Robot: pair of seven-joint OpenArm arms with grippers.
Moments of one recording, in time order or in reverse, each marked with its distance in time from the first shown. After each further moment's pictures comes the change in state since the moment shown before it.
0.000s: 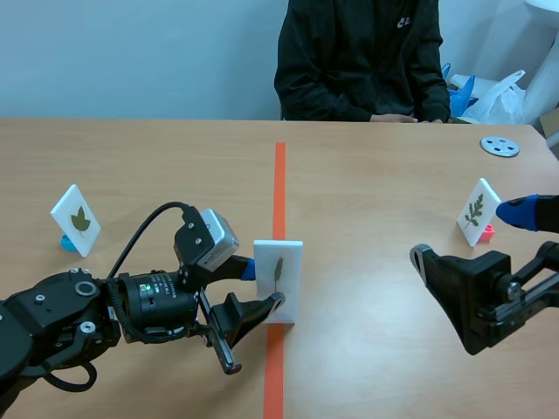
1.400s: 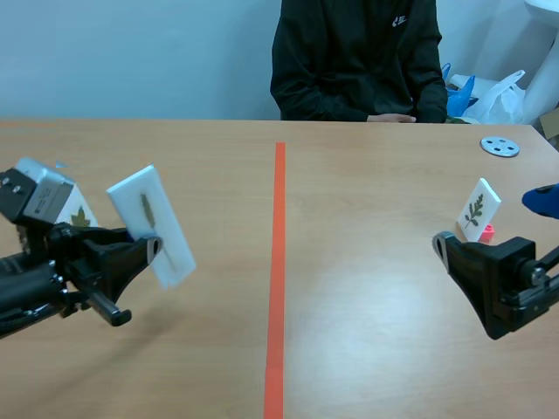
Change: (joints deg) left arm 24.9 -5.5 -33.9 24.3 -17.0 -0.3 14.0; right arm 0.0 0.0 3.8 0.0 0.0 0.0 0.0
